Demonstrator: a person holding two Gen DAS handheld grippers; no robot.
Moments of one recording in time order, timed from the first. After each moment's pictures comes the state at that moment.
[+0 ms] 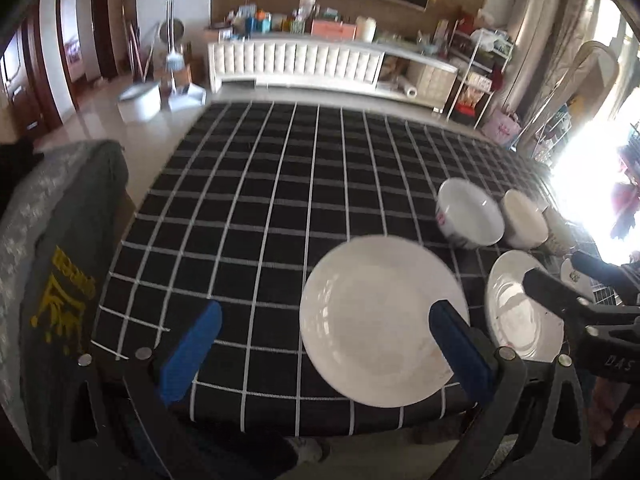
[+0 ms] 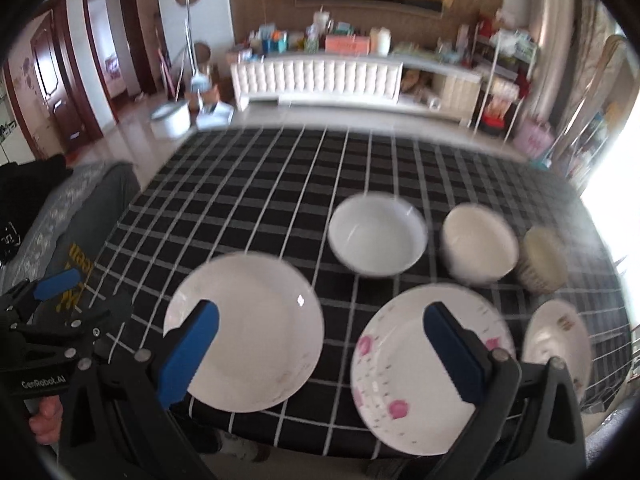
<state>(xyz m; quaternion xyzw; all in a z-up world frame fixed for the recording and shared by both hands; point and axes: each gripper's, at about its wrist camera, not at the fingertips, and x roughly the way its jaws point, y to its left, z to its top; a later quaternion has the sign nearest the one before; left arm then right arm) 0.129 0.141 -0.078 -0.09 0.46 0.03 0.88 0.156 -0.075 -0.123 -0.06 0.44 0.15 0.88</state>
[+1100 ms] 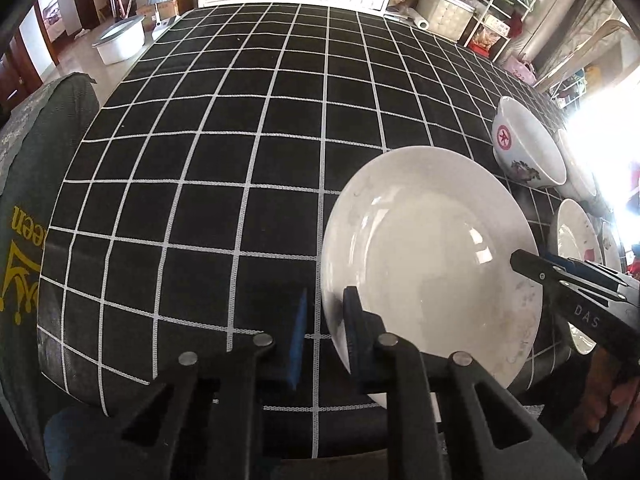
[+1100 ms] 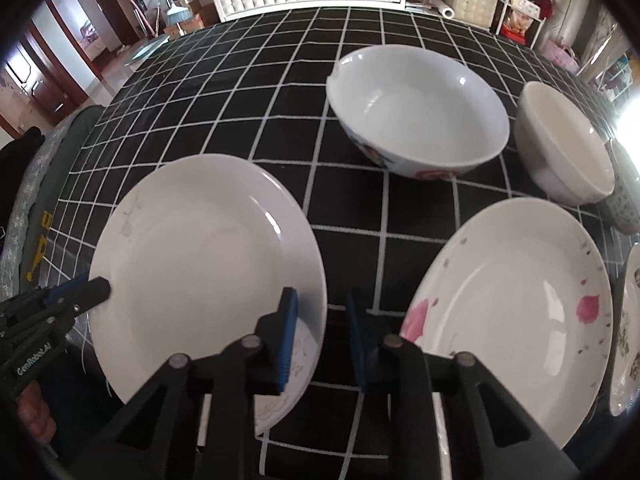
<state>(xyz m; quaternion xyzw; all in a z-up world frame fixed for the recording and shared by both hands) 0.168 0.155 -0.178 -0.10 0.57 0.01 0.82 0.188 -0.079 -0.221 -0.04 0.57 0.15 0.81</state>
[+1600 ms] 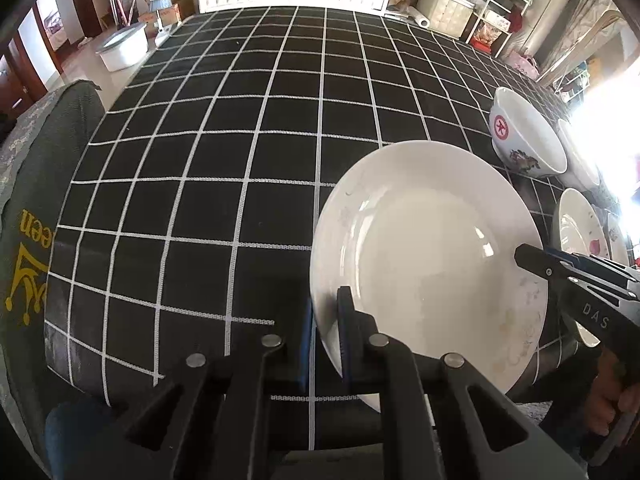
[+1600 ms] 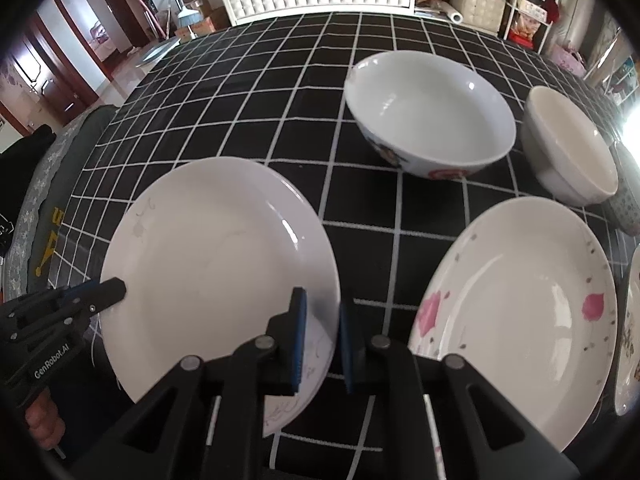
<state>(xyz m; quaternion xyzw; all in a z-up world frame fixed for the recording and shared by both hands) 0.161 0.146 -0.174 -0.08 0.56 0.03 0.82 0.184 -0.071 -0.215 -0.04 0.56 0.17 0.81</state>
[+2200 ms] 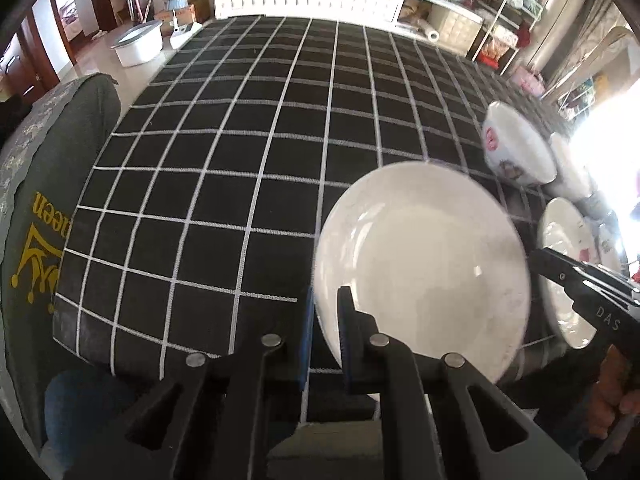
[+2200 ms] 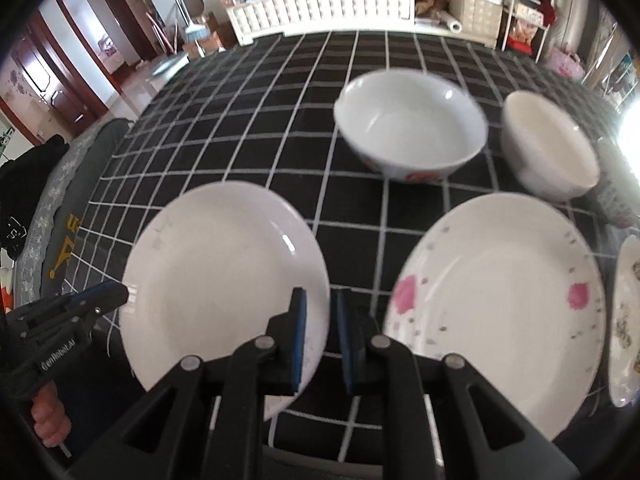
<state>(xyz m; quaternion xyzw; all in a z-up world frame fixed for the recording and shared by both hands) 0.139 0.145 -0.150 -0.10 0.55 0.04 0.83 0.175 -0.094 -0.193 -0.01 0.54 0.18 0.82</state>
